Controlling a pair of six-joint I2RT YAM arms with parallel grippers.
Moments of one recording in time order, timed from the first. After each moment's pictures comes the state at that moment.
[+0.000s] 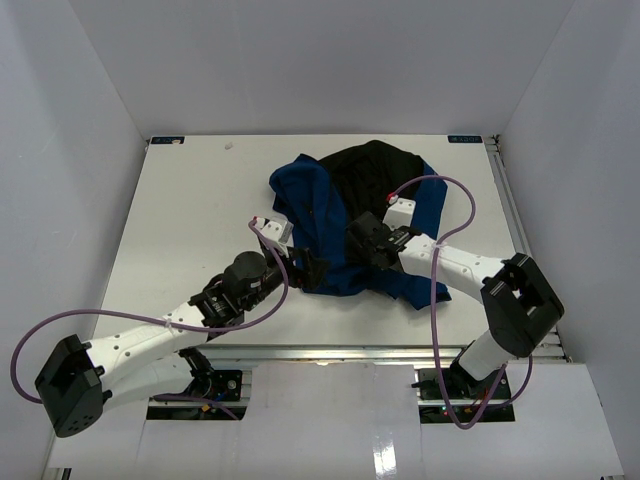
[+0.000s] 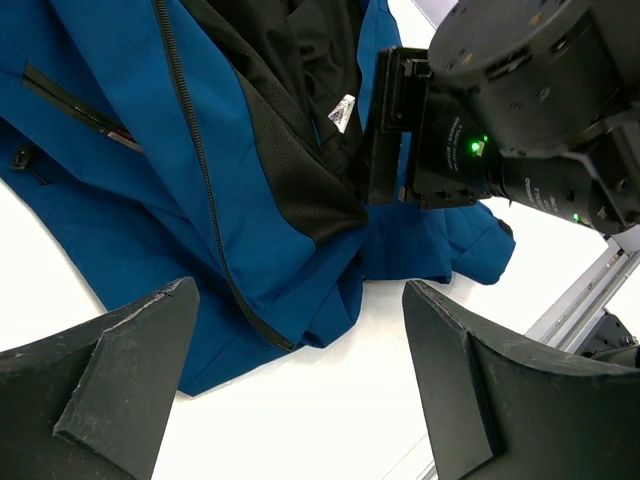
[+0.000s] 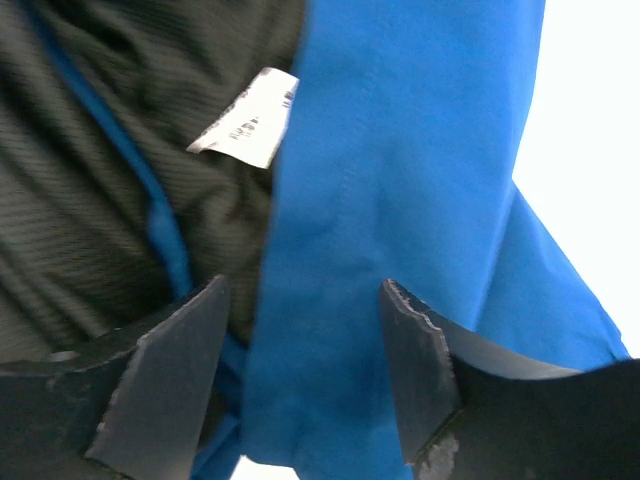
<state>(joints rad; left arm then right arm) -0.90 0.97 0.53 0.27 -0.18 -0.41 0.78 1.57 1.02 -0.58 0.72 0.88</state>
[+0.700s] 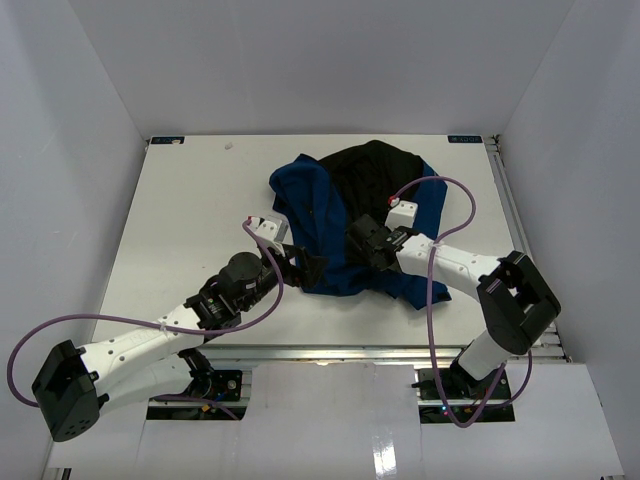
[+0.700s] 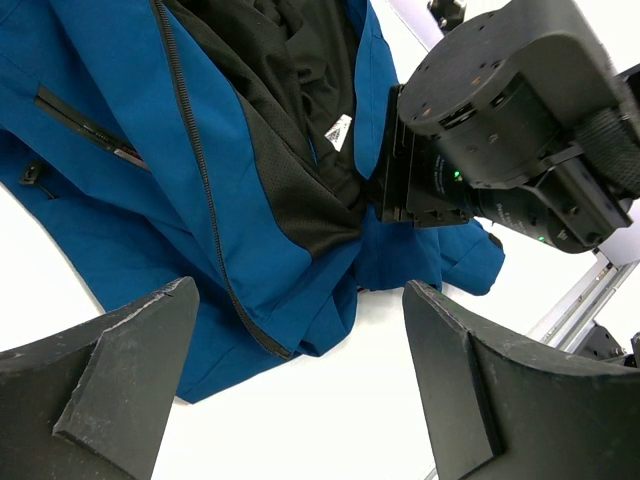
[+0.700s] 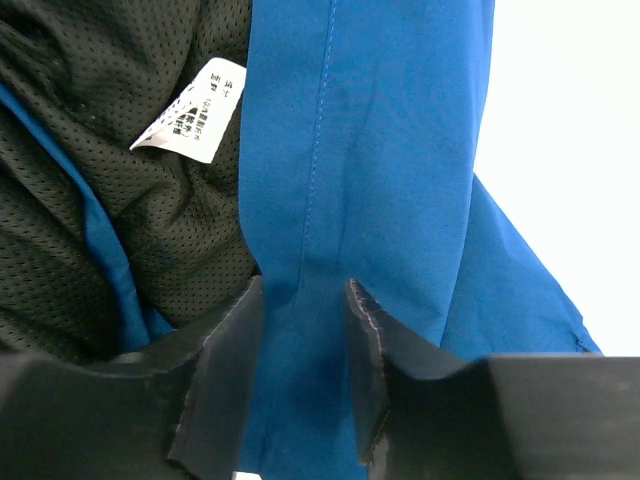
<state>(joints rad) -0.90 0.94 0.53 0.27 -0.19 -0.41 0.78 1.59 1.02 -0.65 0.77 0.92</state>
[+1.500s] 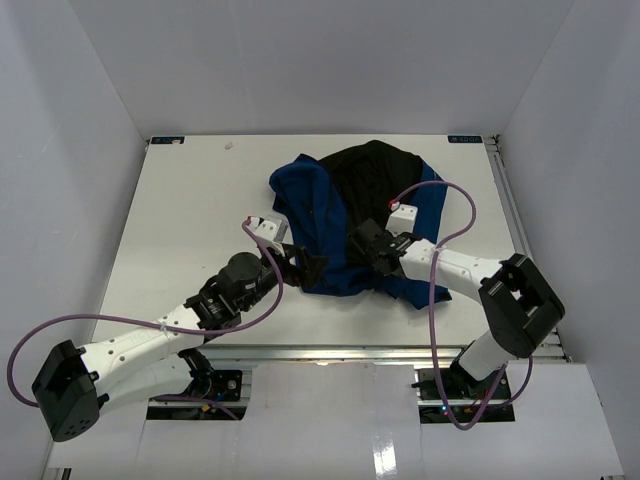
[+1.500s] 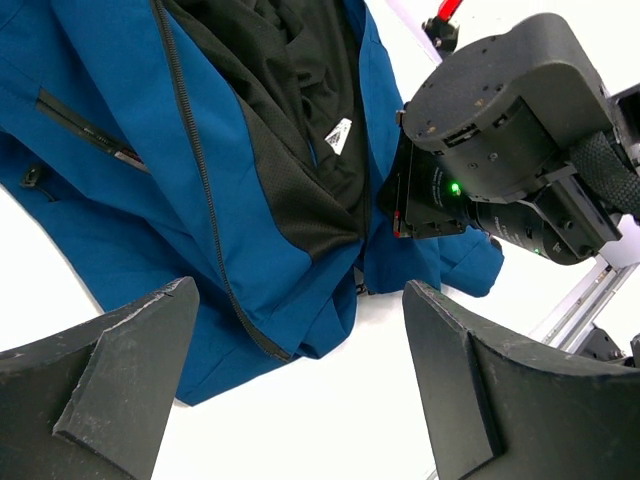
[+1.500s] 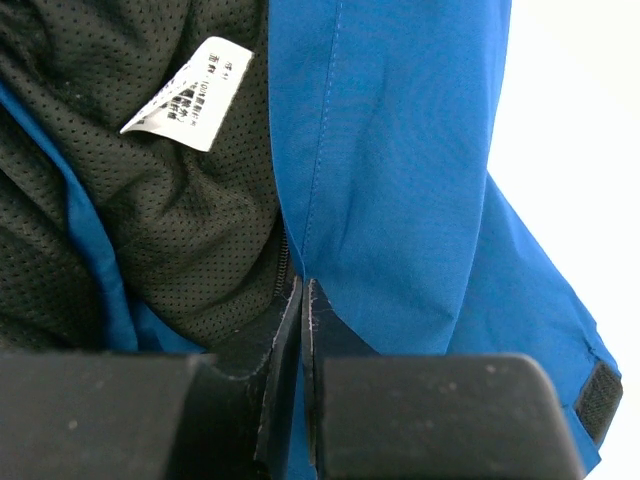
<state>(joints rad) -0.90 0.94 0.53 0.28 -0.19 -0.41 0.78 1.57 0.96 -0.58 0.75 0.87</state>
